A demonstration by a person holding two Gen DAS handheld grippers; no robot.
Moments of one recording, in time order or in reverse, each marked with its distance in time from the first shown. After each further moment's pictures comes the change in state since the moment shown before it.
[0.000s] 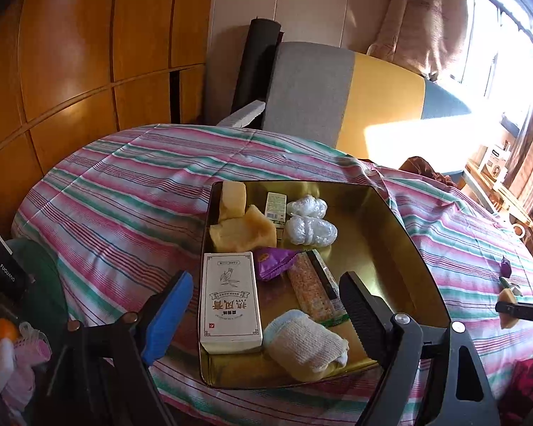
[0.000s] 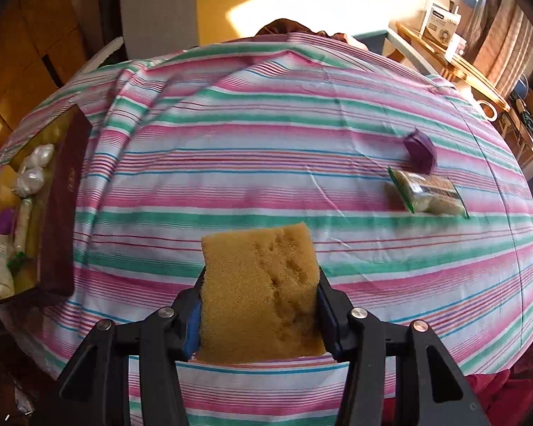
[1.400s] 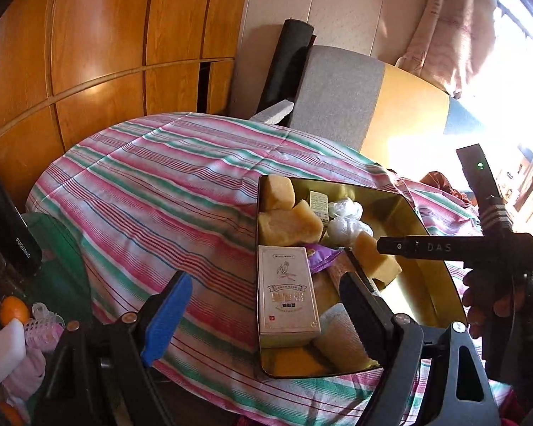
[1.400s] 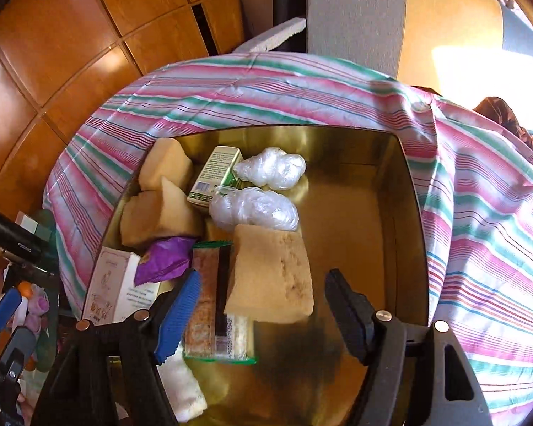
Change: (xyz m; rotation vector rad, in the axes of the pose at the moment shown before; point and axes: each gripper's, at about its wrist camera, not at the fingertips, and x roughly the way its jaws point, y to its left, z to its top) left arm -0.008 0.049 -0.009 -0.092 -0.001 0.037; right arm 0.025 0.298 0.061 -0.355 -0.003 0.346
